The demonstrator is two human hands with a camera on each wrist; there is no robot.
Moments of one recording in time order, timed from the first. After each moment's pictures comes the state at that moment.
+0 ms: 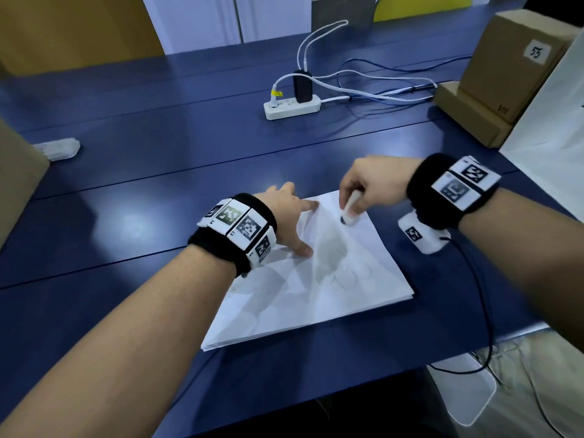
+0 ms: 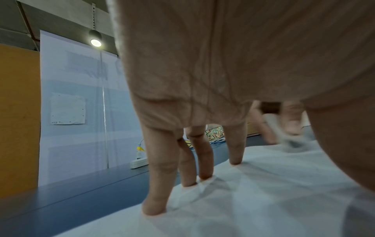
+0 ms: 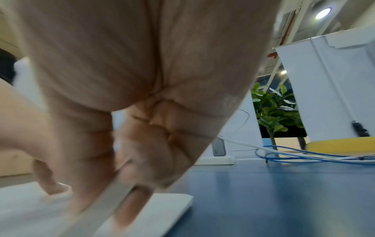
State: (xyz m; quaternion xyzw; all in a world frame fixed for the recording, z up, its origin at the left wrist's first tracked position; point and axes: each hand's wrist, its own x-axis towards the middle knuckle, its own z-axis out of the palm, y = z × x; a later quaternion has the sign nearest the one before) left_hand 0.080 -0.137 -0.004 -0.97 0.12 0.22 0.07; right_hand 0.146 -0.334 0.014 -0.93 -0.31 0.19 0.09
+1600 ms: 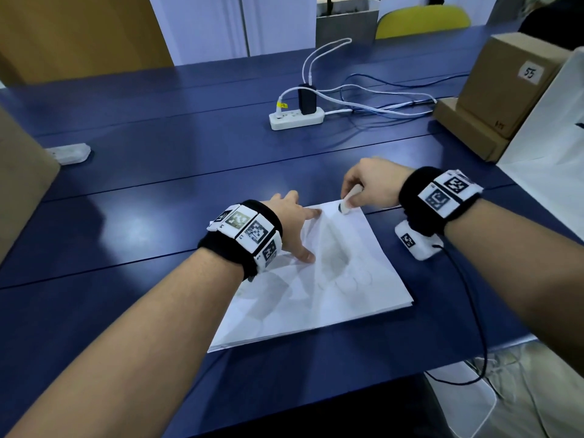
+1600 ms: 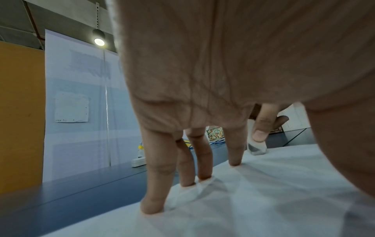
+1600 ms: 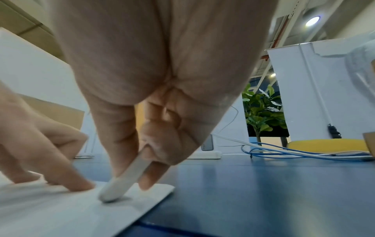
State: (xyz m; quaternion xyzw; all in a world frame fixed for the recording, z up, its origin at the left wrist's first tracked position) left_hand 0.078 -0.138 -0.005 -0.97 0.12 0.22 0.09; right_hand 0.155 -0.329 0.008 -0.95 -0.28 0.10 0.11
